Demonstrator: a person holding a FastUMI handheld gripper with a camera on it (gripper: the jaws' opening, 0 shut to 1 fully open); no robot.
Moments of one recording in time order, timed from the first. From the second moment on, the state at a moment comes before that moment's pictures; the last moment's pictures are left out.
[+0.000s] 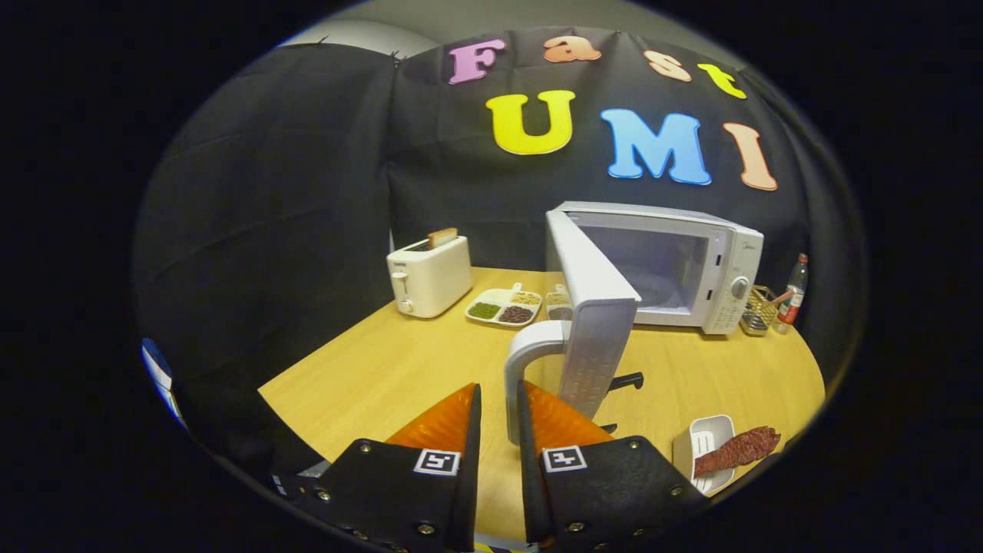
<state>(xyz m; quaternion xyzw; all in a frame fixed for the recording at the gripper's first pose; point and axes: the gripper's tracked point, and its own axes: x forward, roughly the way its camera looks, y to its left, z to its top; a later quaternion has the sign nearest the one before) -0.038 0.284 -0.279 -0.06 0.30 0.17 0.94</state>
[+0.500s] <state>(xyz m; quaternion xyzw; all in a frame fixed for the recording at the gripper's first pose) -0.079 0.291 -0.196 0.00 0.25 0.30 0.92</state>
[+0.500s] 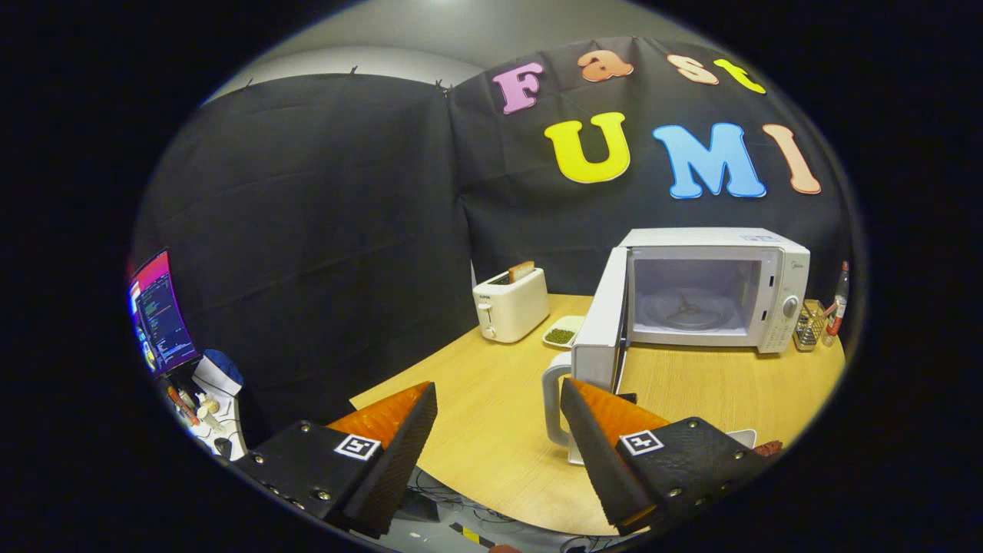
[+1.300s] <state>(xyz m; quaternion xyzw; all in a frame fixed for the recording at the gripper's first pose) -0.015 0.076 -0.180 -0.01 0.24 0.15 0.96</state>
